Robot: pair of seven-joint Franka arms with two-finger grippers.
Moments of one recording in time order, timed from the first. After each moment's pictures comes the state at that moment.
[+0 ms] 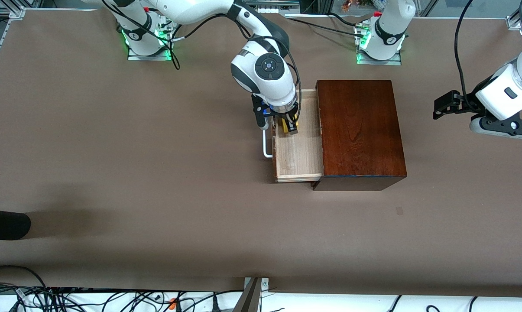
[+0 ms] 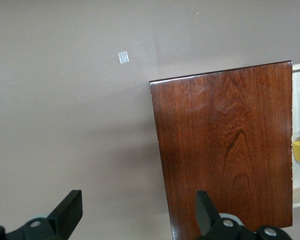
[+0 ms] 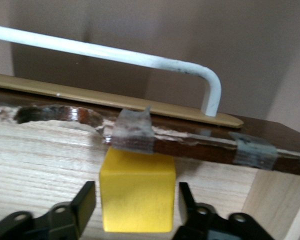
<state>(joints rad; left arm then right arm) -0.10 0.11 0.03 -1.50 -0.02 1.51 0.06 0.73 0.74 0.23 -1.35 0.02 2.25 2.24</state>
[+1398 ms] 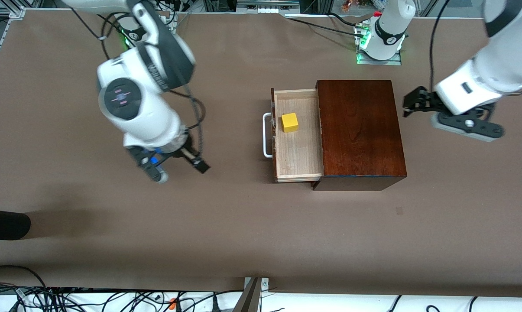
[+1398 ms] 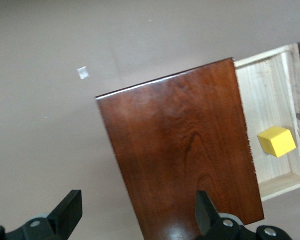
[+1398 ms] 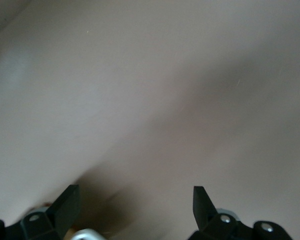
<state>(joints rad) -0.13 0.15 -0.10 -1.47 -0.04 1.53 0.06 0.31 0.51 0.14 -1.28 0.02 1.78 1.10</state>
